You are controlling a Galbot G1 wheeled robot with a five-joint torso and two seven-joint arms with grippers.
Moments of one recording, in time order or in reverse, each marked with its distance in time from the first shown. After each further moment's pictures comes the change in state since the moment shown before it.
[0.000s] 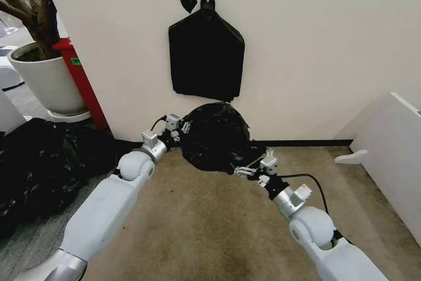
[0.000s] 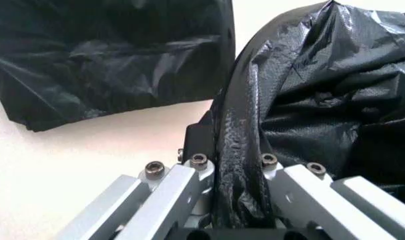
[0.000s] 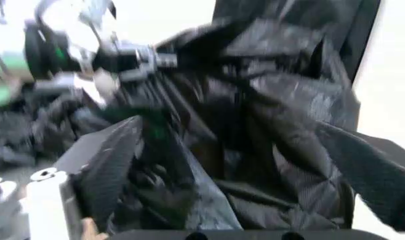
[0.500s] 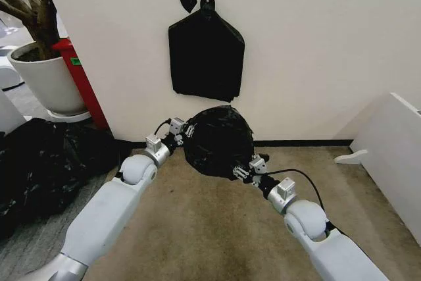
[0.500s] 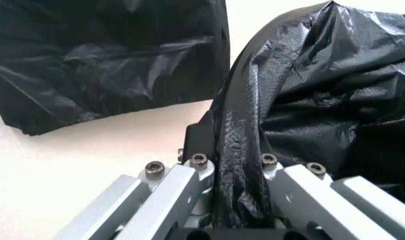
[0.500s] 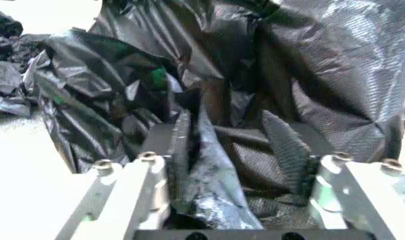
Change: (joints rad) left arm 0.005 -0.002 0.002 -0.006 0.014 -0.007 -0.004; right arm 0.050 -0.005 -0.046 -0.037 -0.031 -0.151 0.008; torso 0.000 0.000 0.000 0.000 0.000
